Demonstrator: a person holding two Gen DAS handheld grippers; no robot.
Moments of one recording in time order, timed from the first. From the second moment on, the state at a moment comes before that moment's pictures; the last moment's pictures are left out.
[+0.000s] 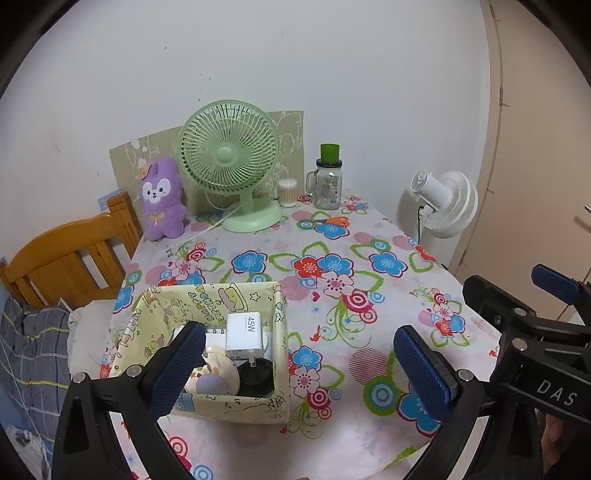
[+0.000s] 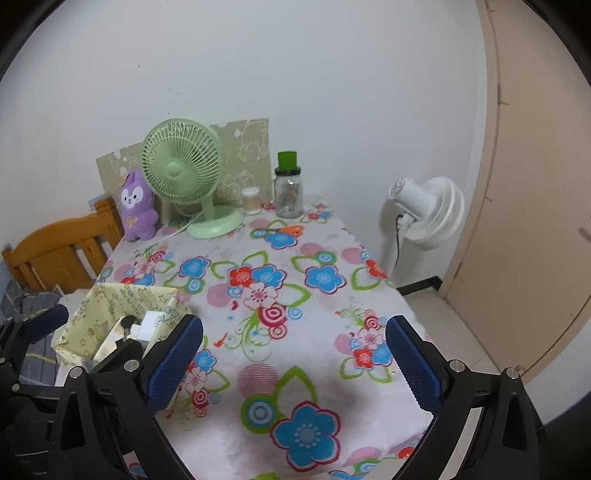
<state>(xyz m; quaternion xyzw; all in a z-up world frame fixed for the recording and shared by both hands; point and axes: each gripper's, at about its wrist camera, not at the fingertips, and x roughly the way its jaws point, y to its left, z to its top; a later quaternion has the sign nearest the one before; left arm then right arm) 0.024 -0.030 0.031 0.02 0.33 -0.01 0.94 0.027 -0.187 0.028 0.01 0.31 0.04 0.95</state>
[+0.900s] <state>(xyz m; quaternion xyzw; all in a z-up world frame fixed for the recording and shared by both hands) 0.000 -0.015 0.052 0.01 0.29 0.01 0.96 0.003 -0.193 0.048 0.02 0.26 0.04 0.96</state>
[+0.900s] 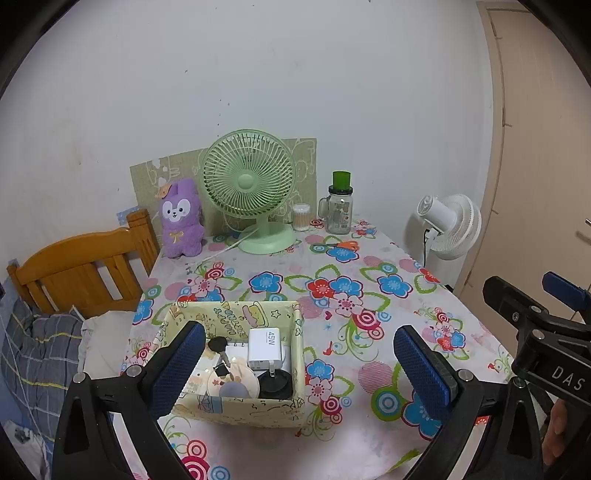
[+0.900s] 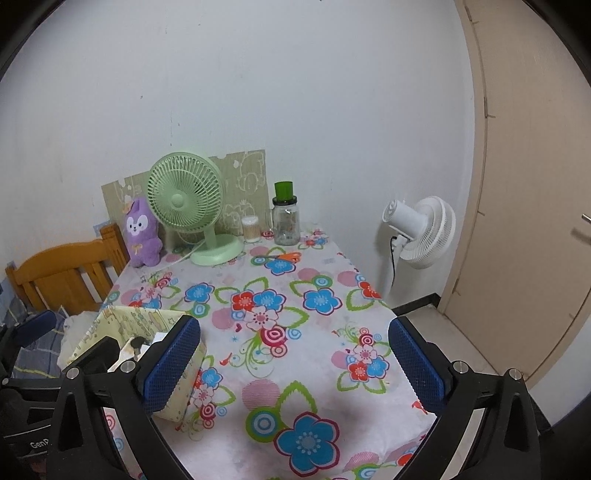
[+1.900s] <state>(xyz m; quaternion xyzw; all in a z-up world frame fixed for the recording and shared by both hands) -0.002 -0.009 0.055 -0.01 0.29 0.01 0.96 -0.001 -0.188 0.051 0.02 0.25 0.03 0.97</state>
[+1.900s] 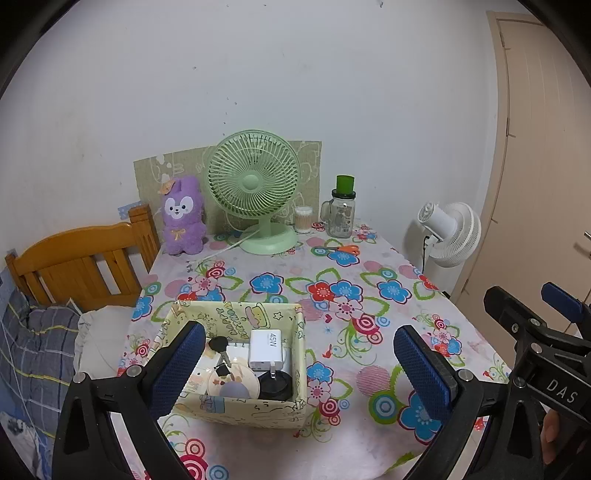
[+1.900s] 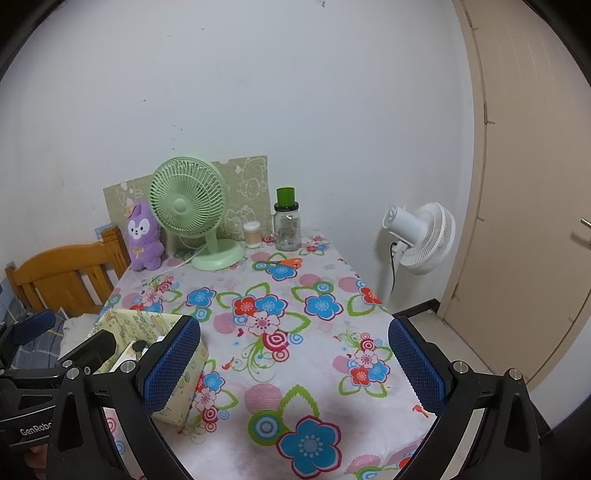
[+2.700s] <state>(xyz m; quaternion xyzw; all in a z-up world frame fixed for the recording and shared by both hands) -0.005 -0.007 0.057 -0.01 0.28 0.01 0.96 -0.007 -0.190 0.052 0.02 0.24 0.03 0.97</state>
